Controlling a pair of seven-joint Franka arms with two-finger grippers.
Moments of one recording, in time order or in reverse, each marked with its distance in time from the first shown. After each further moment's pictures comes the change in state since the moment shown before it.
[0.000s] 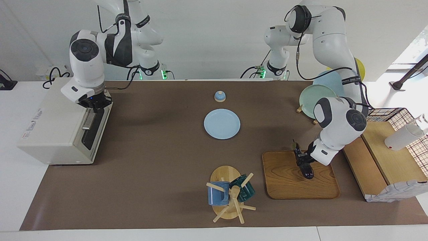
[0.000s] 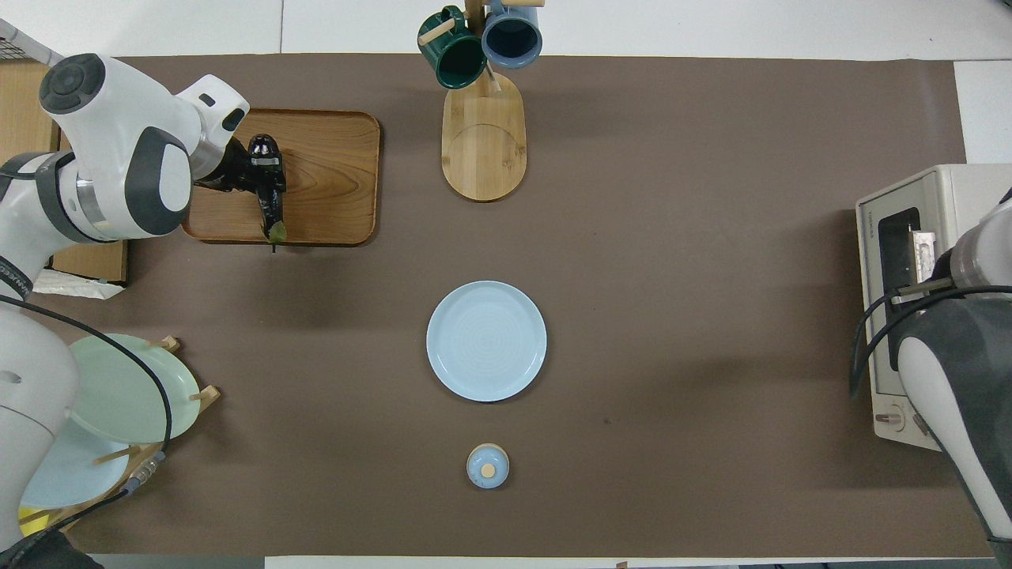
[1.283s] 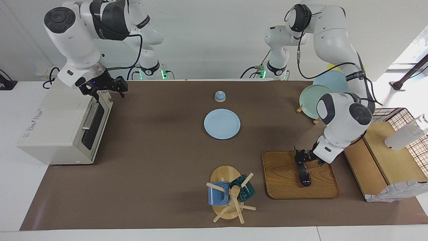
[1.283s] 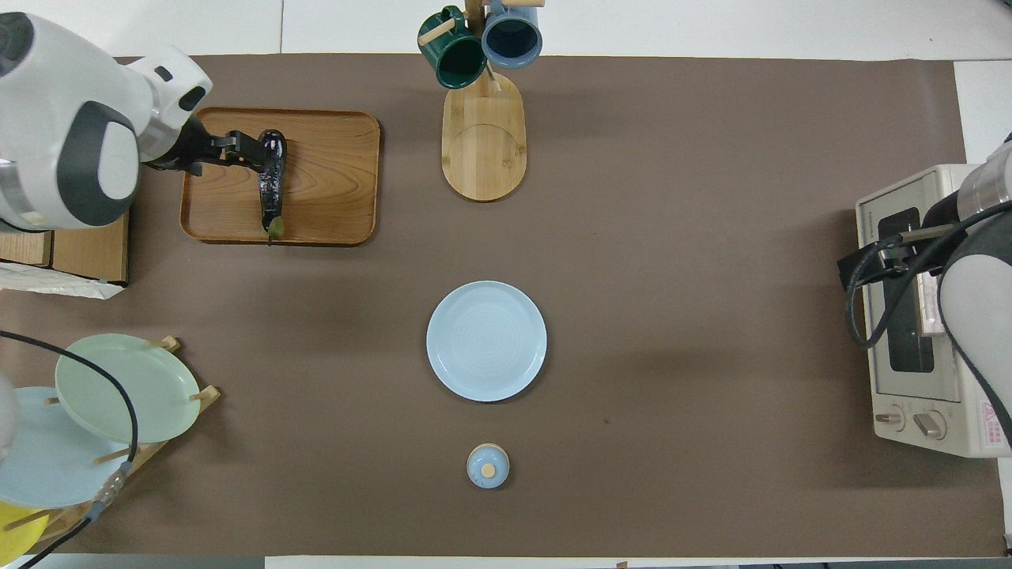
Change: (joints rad) left arm 0.020 -0.149 0.006 0.047 0.052 -0.192 0.057; right arm 0.052 0.138 0.008 0.304 0.171 -0.238 0.006
